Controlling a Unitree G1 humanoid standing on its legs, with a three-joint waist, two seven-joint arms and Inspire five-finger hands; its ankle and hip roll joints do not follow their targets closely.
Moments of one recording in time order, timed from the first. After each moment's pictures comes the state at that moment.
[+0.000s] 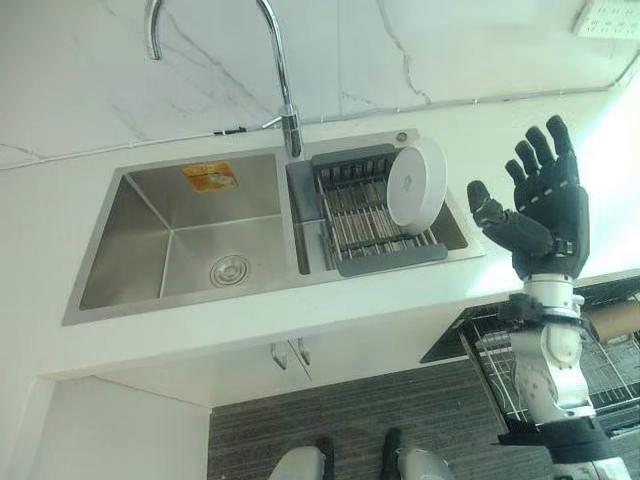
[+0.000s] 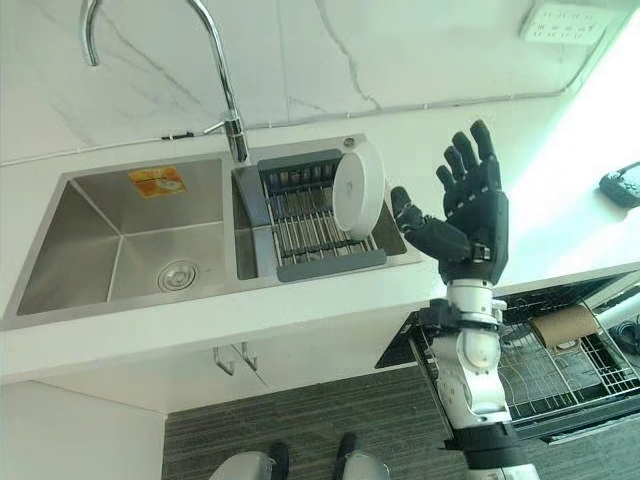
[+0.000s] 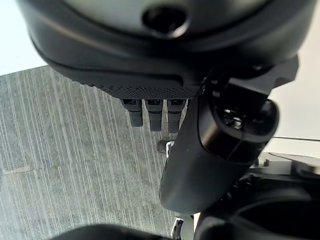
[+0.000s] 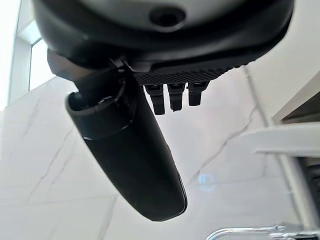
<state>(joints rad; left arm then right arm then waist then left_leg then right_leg) 0.09 0.21 -0.16 1.21 -0.22 0.09 -0.18 -0.25 -0.44 0.05 -0.02 0.61 -0.41 -0.19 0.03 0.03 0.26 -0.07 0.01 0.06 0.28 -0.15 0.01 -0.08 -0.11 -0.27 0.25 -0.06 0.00</state>
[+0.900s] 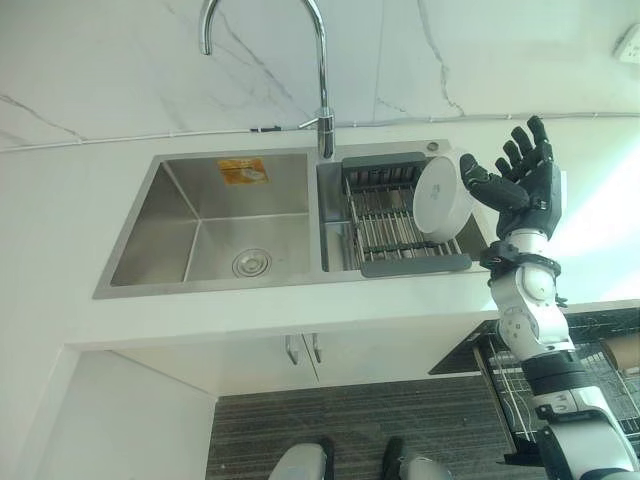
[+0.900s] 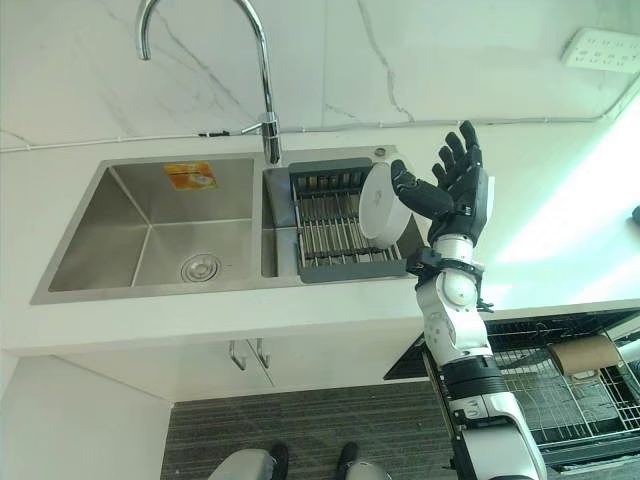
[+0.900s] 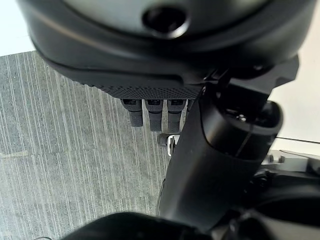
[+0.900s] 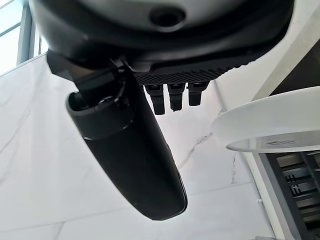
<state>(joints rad) 0.07 0.22 -0.19 1.22 -0.22 0.10 -0.21 -0.52 -0.45 0.08 0.29 0.65 -0.24 -0.38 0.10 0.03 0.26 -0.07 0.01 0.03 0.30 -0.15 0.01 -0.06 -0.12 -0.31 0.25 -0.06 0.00</state>
